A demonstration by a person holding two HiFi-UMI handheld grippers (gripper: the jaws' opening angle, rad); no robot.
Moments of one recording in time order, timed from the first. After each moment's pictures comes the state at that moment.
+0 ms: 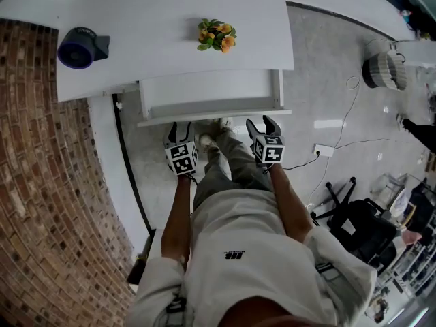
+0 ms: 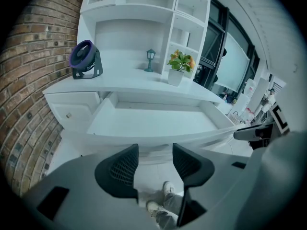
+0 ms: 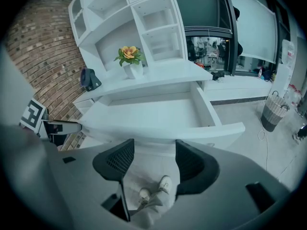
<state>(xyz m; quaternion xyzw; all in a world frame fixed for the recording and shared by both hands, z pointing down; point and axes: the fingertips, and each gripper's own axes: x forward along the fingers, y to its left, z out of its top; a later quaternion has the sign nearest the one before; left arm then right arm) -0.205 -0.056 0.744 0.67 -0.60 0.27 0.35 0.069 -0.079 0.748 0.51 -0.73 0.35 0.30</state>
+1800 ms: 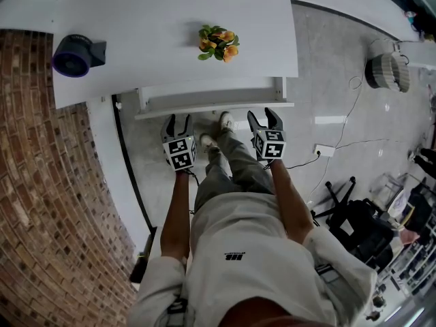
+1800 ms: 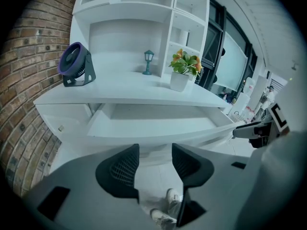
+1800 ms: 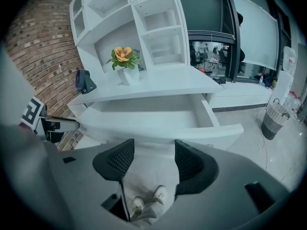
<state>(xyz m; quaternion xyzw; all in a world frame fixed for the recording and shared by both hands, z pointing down) -0.211 -0.118 0.745 0.68 -0.60 0.28 0.33 0.065 -0.143 0.749 0.52 -0.73 0.32 0.30</state>
